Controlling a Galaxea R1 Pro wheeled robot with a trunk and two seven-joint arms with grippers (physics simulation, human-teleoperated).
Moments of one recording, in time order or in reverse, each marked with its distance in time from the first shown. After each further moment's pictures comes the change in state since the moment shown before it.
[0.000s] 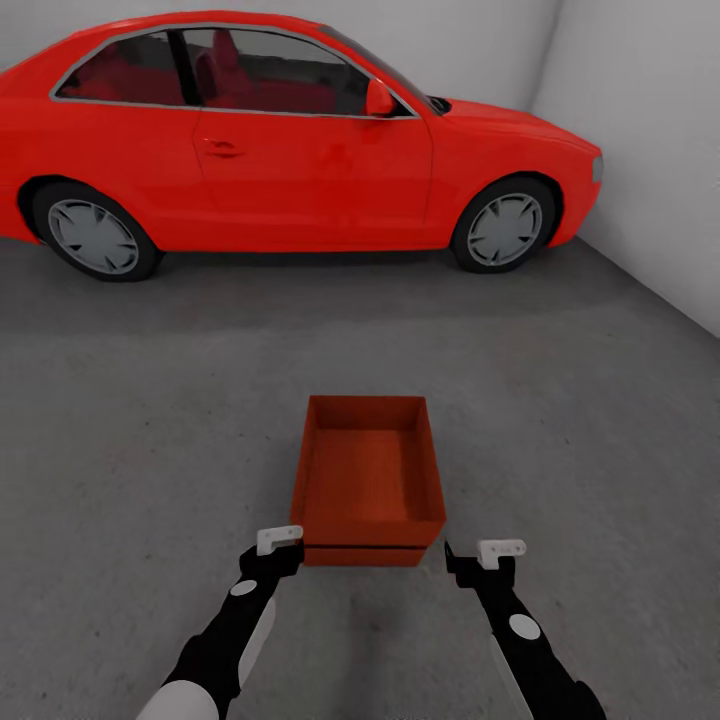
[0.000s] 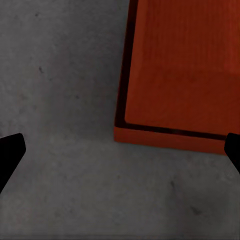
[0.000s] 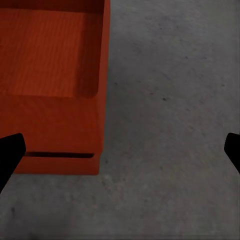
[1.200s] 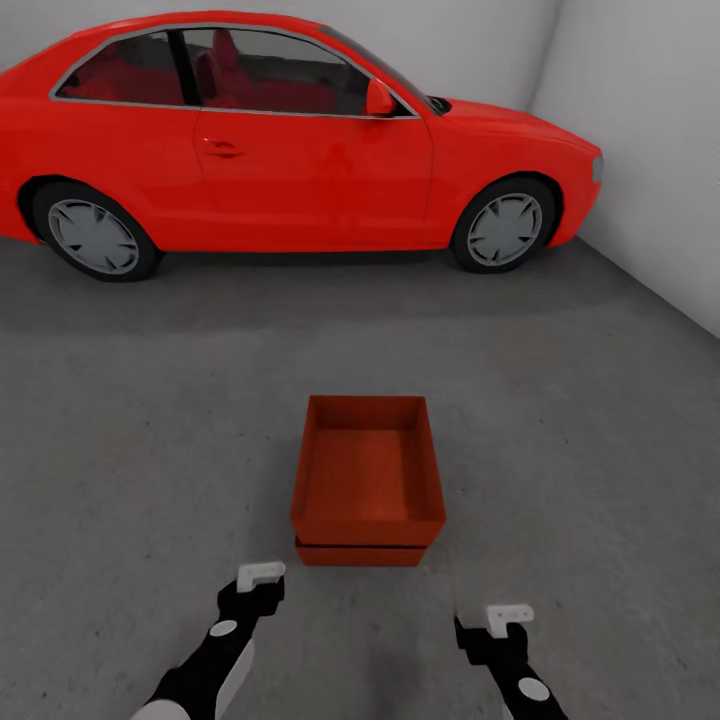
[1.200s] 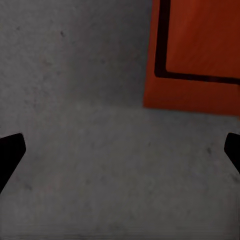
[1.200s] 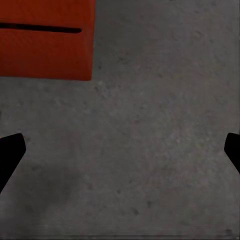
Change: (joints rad) left arm 0.000 0.074 -0.002 0.224 -0.001 -0.146 -0.001; right arm 0.000 -0.028 -0.001 0.340 -0.006 -0.066 -0.004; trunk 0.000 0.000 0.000
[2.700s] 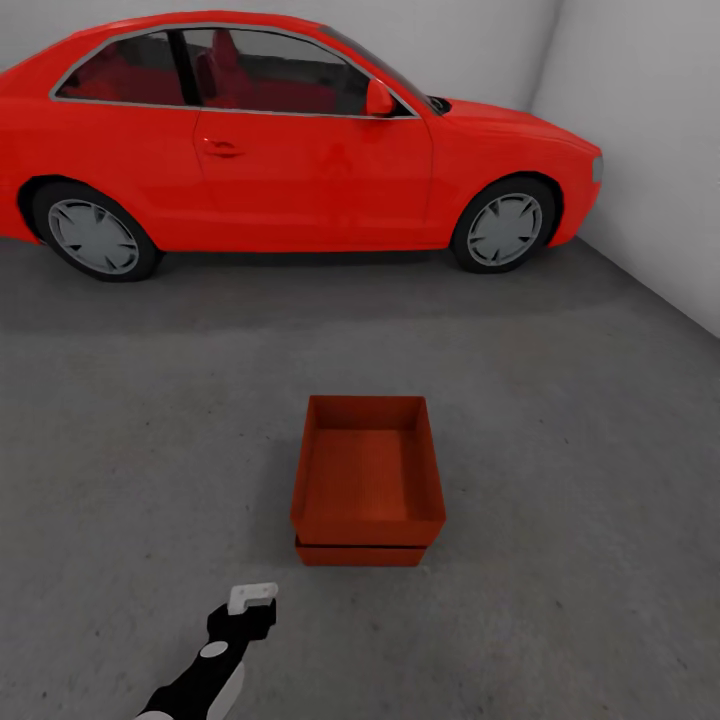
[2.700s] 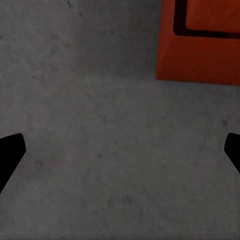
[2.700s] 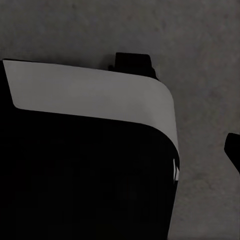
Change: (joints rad) left arm 0.000 0.027 0.000 0.109 0.001 -0.038 -0.002; right arm 0.001 0.003 0.009 0.611 0.001 0.008 0.005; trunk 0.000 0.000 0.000
